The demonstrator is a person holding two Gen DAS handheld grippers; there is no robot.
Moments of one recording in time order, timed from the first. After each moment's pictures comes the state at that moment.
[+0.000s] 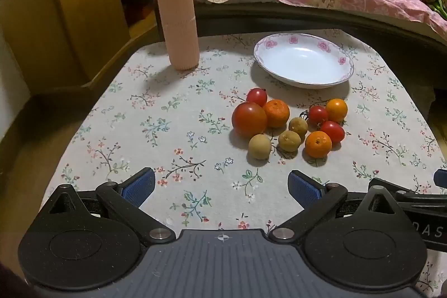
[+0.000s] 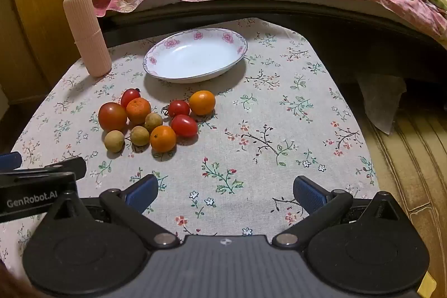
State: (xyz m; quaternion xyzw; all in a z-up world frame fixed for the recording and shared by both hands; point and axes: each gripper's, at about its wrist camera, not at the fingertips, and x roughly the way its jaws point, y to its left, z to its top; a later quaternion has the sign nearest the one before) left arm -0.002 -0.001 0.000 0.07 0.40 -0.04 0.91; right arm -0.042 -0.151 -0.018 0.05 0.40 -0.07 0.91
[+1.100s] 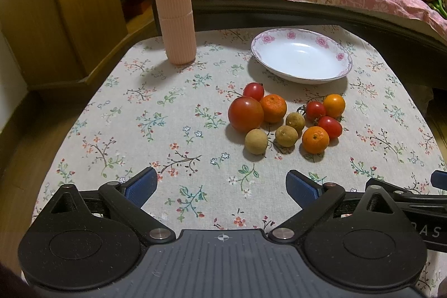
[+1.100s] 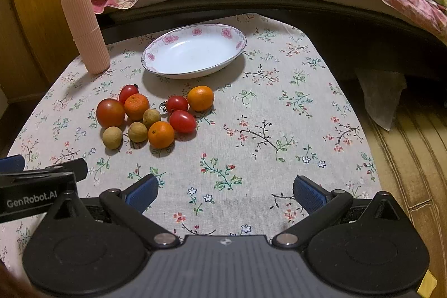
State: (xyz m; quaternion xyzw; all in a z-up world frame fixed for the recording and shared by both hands) left arm -0.001 -0.002 -0.006 0.06 0.41 -0.04 0.91; right arm -0.041 -0.152 -0.019 0.05 0.40 -0.07 0.91
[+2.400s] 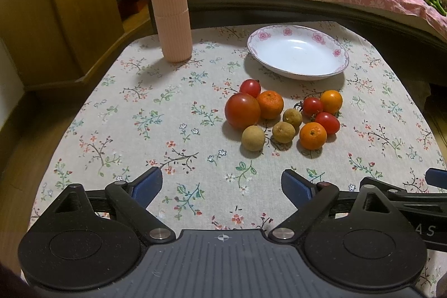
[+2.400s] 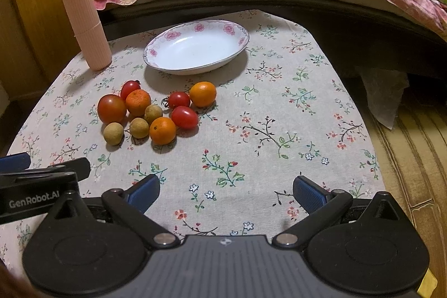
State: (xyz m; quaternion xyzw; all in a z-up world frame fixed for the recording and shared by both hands) left arm -0.003 -0.005 -0.007 0.06 0.41 -0.04 0.91; right arm -0.042 -0.150 -0.024 0.05 0.41 -0.07 0.91
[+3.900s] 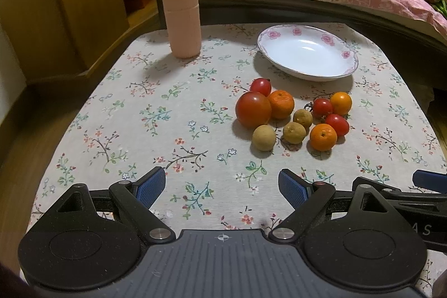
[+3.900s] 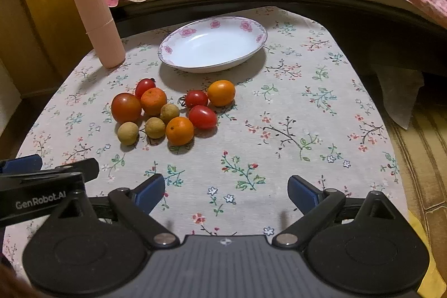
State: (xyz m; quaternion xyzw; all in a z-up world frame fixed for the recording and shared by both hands) left arm 0.005 0.008 -0.006 0.05 0.42 -0.03 0.90; right arm -0.031 -0.143 -0.029 0.06 0.41 -0.03 0.91
